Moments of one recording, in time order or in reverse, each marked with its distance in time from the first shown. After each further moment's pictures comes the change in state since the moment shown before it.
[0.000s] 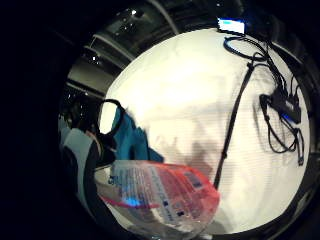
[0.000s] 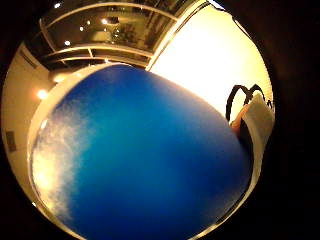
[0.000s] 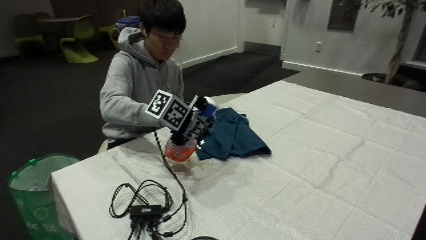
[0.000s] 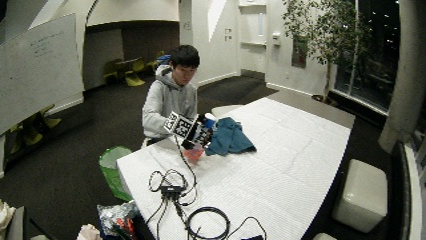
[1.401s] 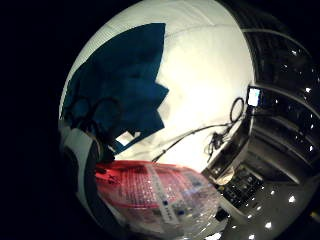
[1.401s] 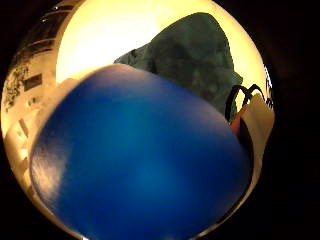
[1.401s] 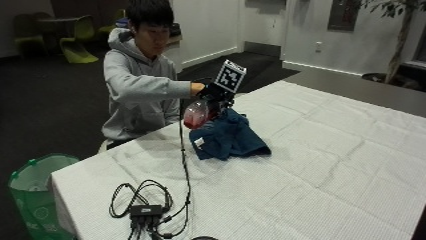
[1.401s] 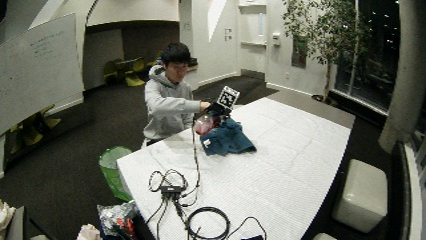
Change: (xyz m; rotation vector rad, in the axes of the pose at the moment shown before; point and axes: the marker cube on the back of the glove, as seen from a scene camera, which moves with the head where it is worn) arm -0.150 0.045 0.106 -0.615 1.043 -0.459
